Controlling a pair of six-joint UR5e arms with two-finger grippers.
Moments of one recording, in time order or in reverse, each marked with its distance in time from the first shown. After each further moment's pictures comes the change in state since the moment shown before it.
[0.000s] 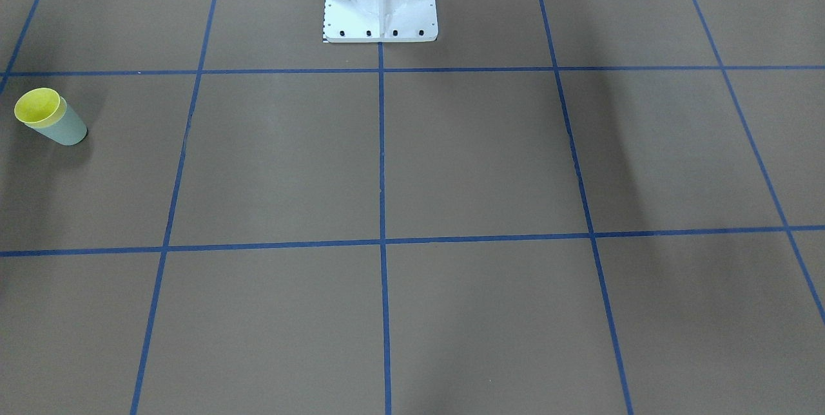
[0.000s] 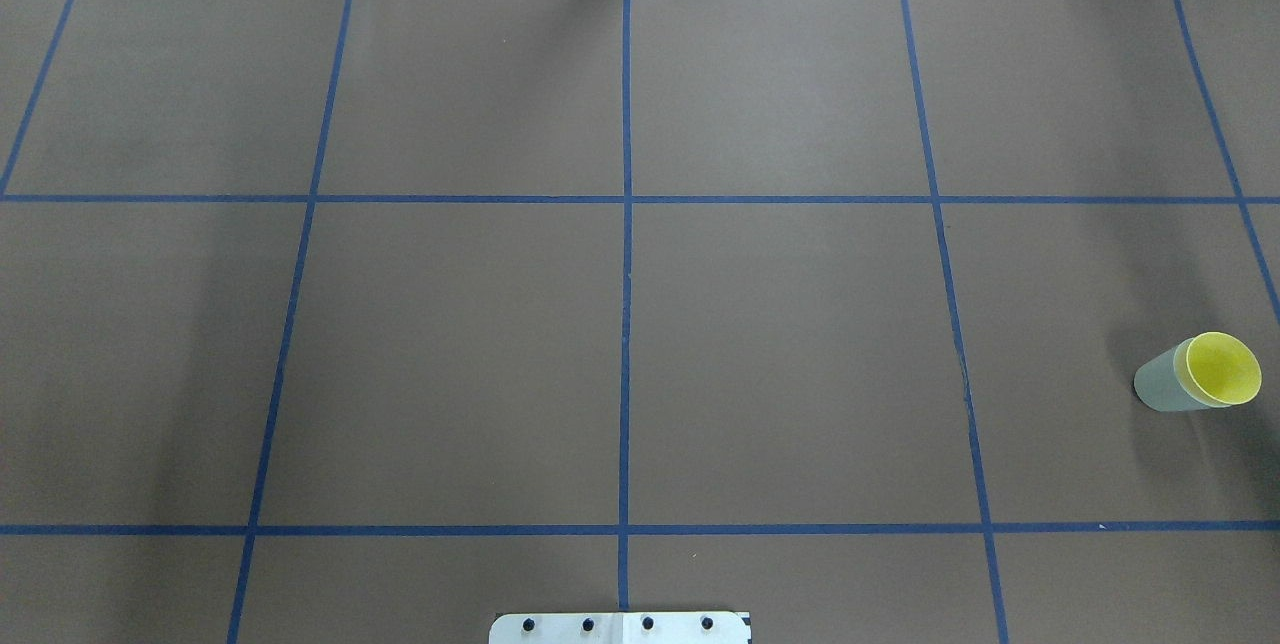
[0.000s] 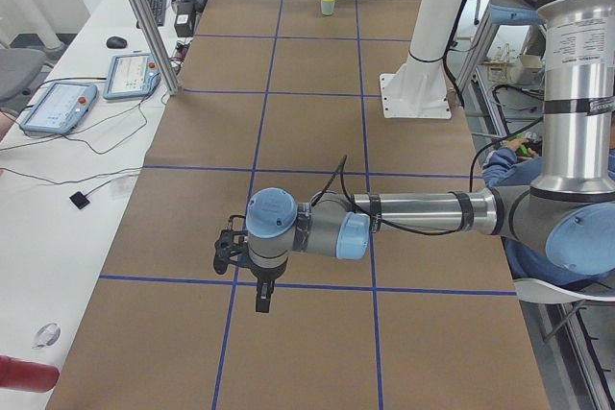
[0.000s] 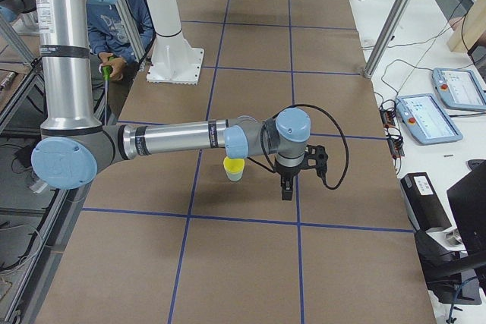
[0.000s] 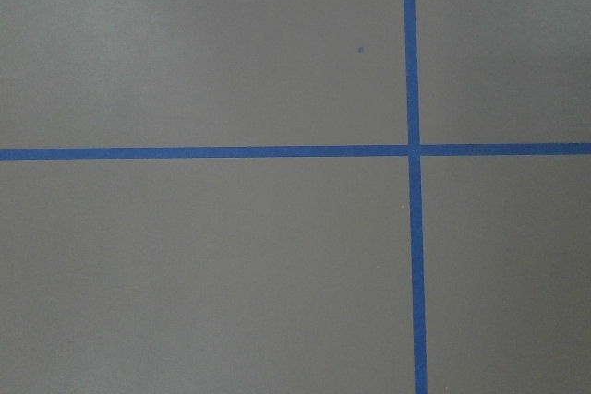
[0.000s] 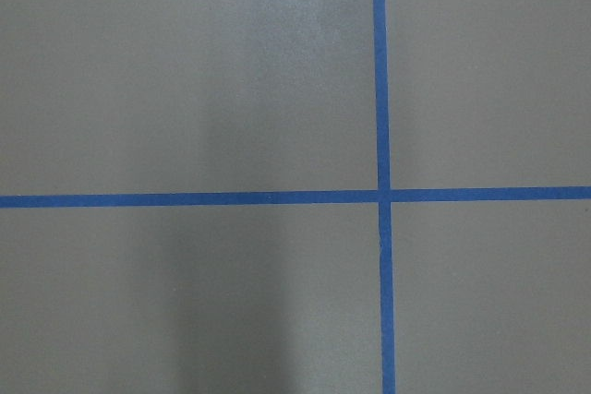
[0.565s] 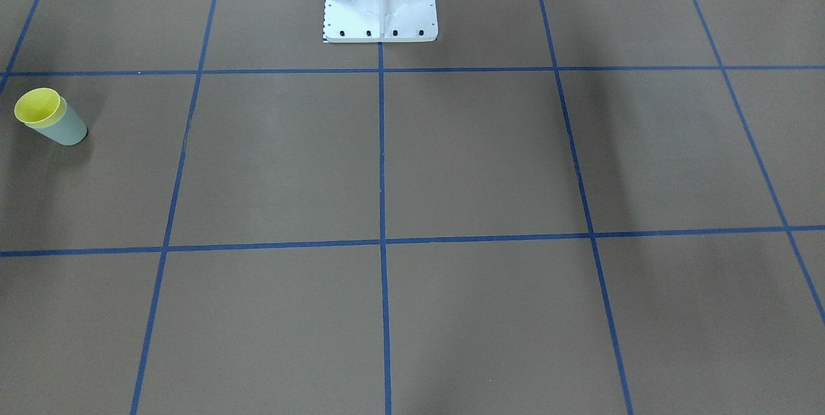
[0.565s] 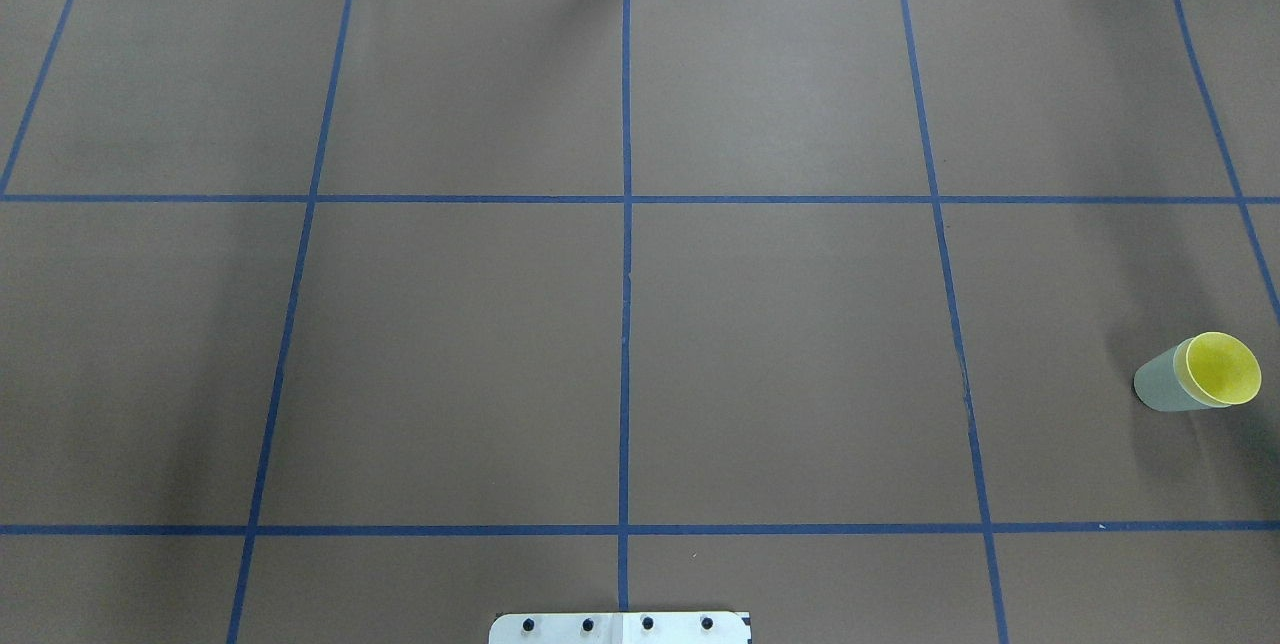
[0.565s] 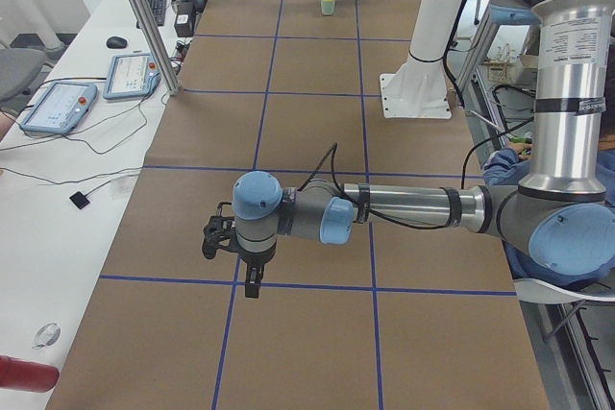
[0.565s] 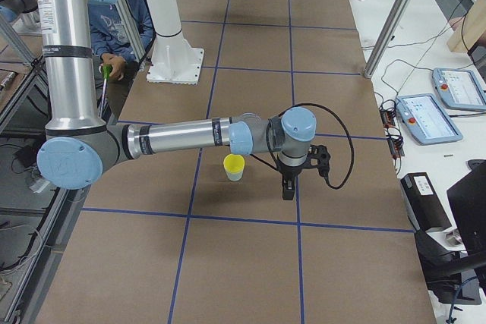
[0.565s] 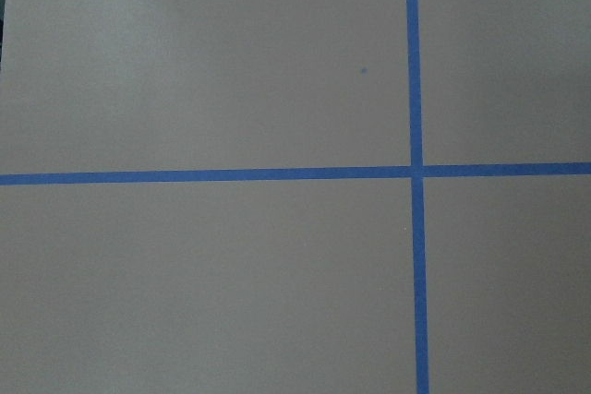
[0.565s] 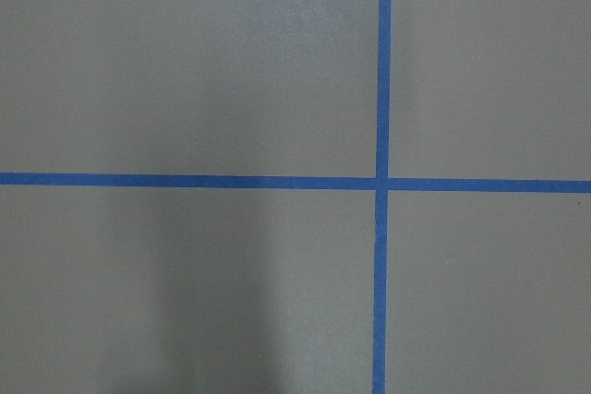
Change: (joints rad) left arm 0.014 -0.035 -0.012 0.014 -0.044 -0.012; right arm -0.002 0.019 -0.006 -0.045 0.001 -0.036
